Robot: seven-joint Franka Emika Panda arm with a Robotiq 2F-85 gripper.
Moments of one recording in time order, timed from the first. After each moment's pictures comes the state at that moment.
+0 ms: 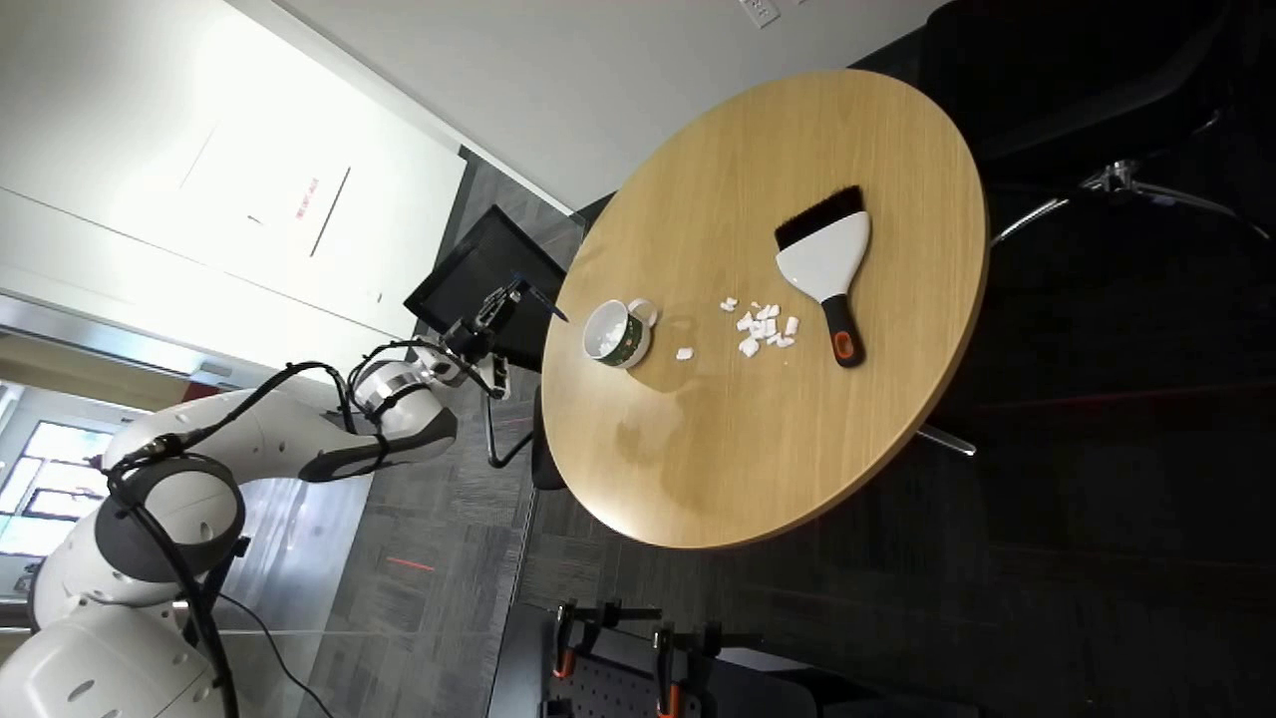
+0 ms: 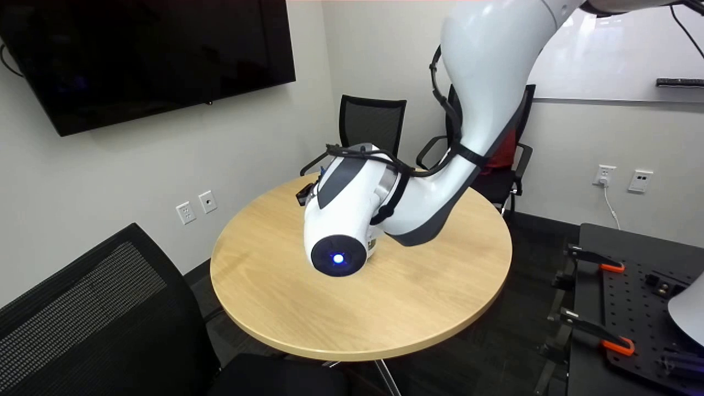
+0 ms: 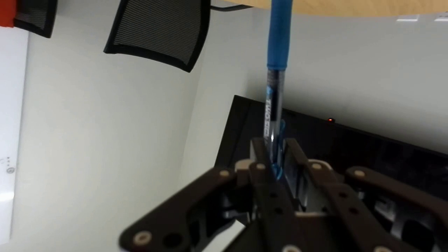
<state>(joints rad) 0.31 0.68 0.23 -1.77 -1.77 1.77 2.18</state>
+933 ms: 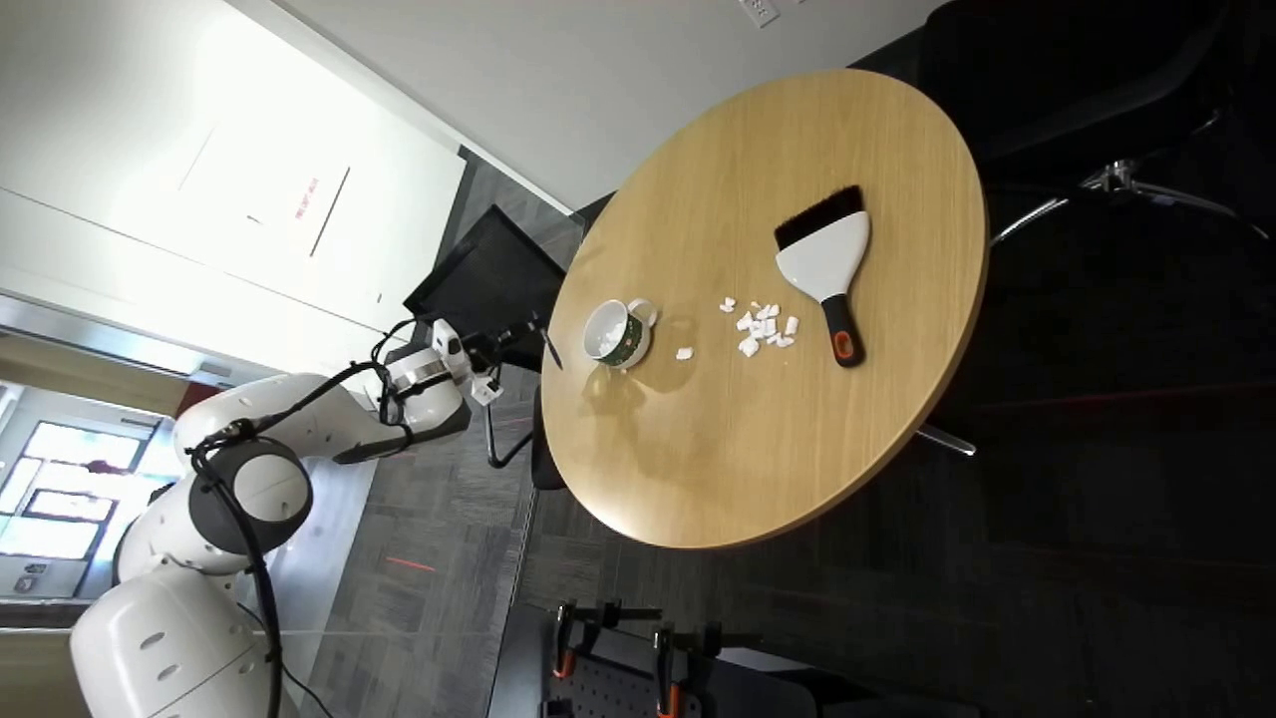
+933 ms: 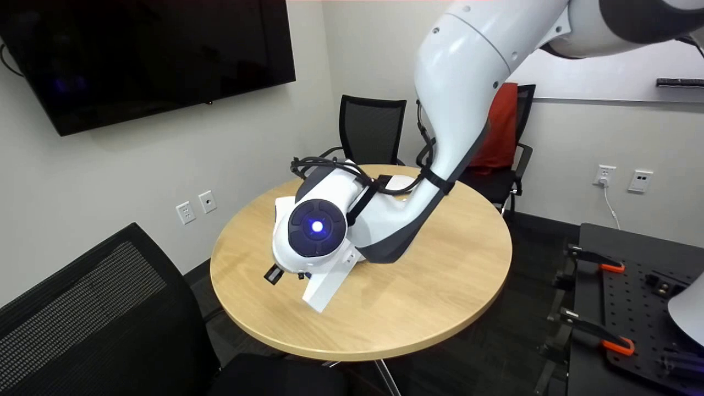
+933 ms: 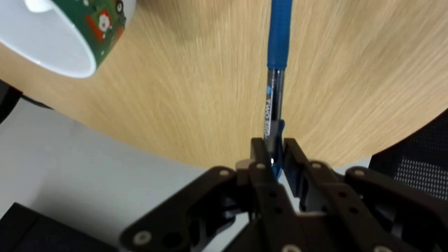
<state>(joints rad) 0.27 0.86 0.25 -1.55 -1.50 2.40 1.51</state>
